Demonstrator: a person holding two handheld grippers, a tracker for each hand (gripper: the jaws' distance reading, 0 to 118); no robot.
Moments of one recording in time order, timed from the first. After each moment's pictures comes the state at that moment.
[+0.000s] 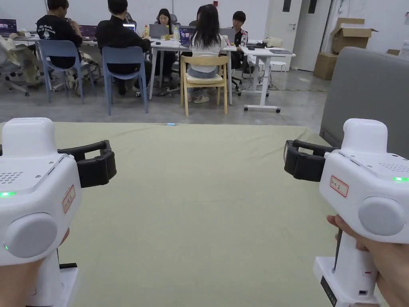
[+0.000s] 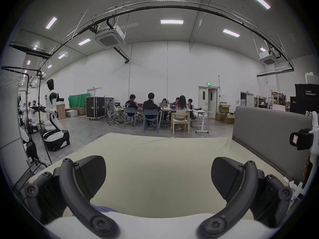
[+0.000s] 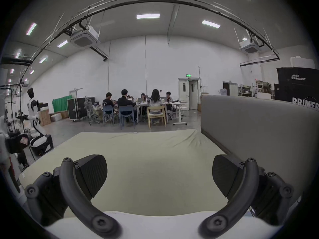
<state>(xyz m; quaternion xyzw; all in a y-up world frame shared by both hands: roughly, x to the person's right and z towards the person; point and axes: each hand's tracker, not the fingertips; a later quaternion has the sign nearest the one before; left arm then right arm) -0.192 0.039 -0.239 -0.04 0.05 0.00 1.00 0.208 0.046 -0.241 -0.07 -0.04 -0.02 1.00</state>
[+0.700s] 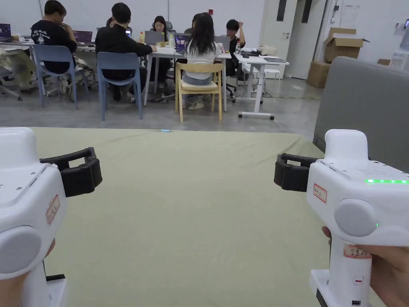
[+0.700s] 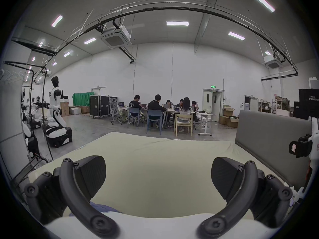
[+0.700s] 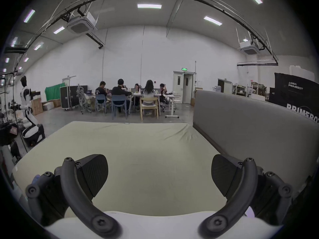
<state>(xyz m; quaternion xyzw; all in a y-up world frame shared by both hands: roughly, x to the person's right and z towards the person) -0.197 0.038 -0.239 -0.04 0.07 0.02 1.00 0.198 0.049 -0.248 -0.11 -0.07 0.01 0.99</state>
